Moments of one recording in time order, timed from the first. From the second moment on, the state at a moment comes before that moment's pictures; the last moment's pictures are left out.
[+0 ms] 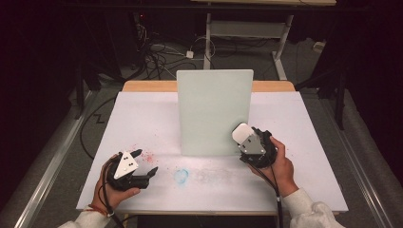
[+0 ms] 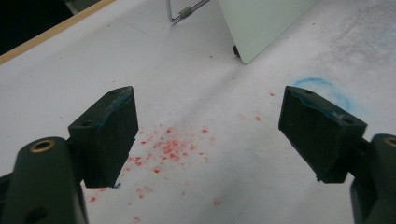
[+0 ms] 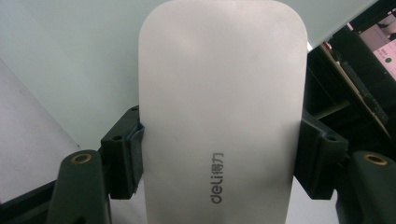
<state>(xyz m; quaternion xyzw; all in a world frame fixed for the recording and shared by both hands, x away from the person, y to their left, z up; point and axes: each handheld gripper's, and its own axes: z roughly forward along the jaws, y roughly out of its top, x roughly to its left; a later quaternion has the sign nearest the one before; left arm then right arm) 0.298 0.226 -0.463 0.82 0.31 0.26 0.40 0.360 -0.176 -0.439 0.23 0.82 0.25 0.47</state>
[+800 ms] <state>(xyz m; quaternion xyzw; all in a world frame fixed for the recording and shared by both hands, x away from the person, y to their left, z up) 0.300 0.222 -0.466 0.83 0.30 0.26 0.39 0.353 -0.193 -0.421 0.25 0.80 0.33 0.43</state>
